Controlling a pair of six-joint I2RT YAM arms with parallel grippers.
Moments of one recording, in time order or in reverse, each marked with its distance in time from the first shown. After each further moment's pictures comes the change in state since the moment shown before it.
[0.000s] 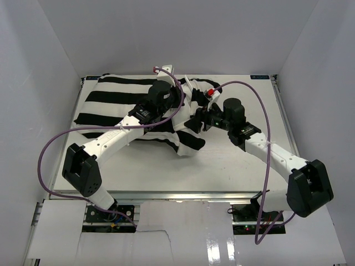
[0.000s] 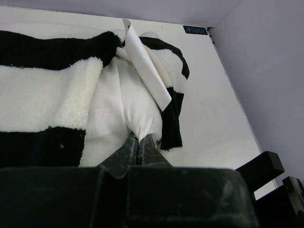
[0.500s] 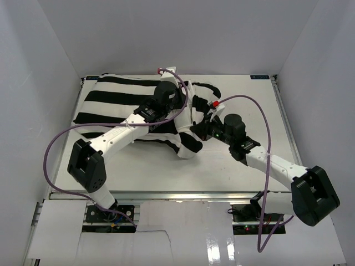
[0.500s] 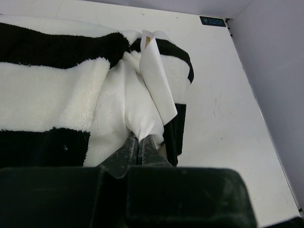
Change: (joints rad) left arm -0.009 0.047 0.022 -0.032 -0.052 0.000; right arm 0.060 -0.063 -0.216 0.195 0.178 0.145
